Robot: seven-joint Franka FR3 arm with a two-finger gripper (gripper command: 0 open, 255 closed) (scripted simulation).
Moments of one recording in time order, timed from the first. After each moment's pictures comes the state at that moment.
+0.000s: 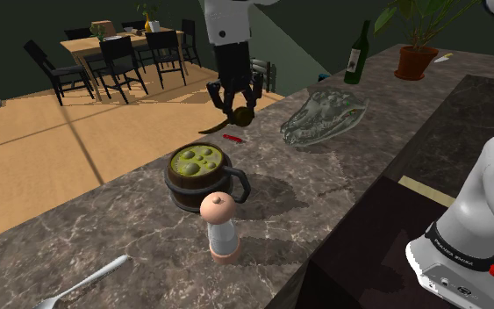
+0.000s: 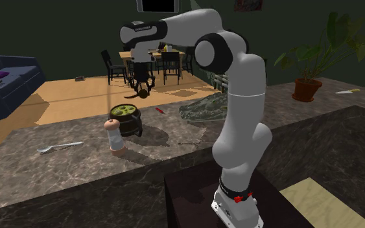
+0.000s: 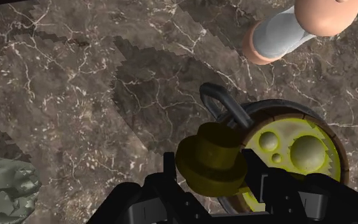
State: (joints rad) arm 0.24 0.16 0.21 -1.57 0.12 1.56 0.59
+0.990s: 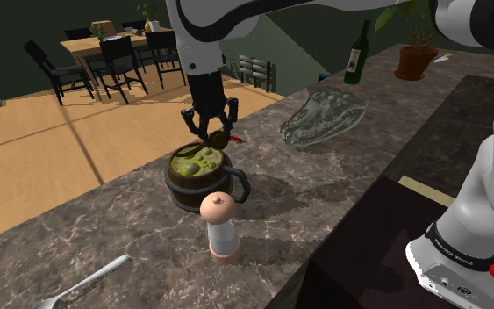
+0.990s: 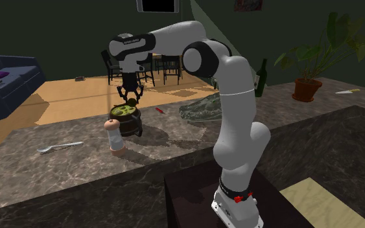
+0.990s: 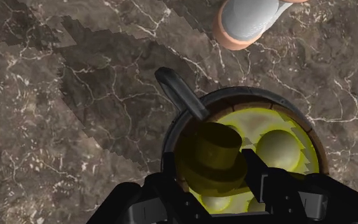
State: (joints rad) arm 0.31 0.34 0.24 -1.47 0.09 1.64 0.67
